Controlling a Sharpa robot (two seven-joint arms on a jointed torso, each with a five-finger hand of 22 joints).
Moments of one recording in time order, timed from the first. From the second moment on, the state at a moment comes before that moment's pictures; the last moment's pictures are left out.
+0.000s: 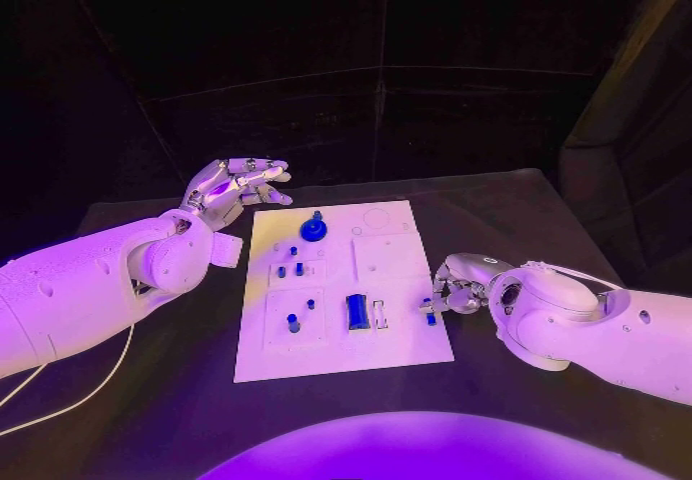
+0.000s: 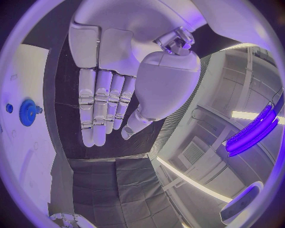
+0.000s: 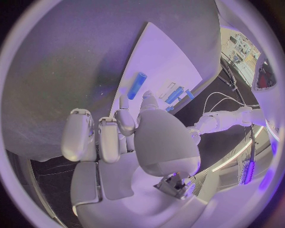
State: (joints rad) left arm 1.13 -0.78 -0.04 1.32 -0.02 -0.05 0.49; left_hand 1.25 0.01 0.28 -0.15 0.09 1.00 0.20 0.14 0.07 1.04 0.14 0.24 0.07 1.16 0.06 0.57 0.22 0.18 1.13 0.15 0.32 0.31; right arm 0.95 -1.06 -0.04 1.84 -1.54 -0.25 -0.61; right_hand 1.25 0.02 -0.28 0.25 0.24 0.97 0.07 0.44 0.31 1.36 0.00 1.18 1.21 1.46 -0.07 1.44 1.31 0.09 1.45 0.03 1.34 1.19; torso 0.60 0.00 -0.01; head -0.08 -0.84
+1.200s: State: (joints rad) left arm 1.13 -0.78 -0.04 1.32 -0.02 -0.04 0.49; left_hand 1.25 0.01 0.28 -0.15 0.09 1.00 0.20 0.14 0.07 1.04 0.14 0.24 0.07 1.16 0.06 0.57 0.23 0.18 1.13 0.15 0.32 0.31; right arm 0.92 -1.00 -0.03 1.83 -1.62 -0.26 -0.62; right_hand 1.48 0.06 -0.08 0.06 0.15 0.95 0.09 0.37 0.34 1.34 0.00 1.14 1.20 1.46 -0.07 1.44 1.31 0.09 1.45 0.03 1.34 1.21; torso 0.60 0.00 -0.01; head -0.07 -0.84
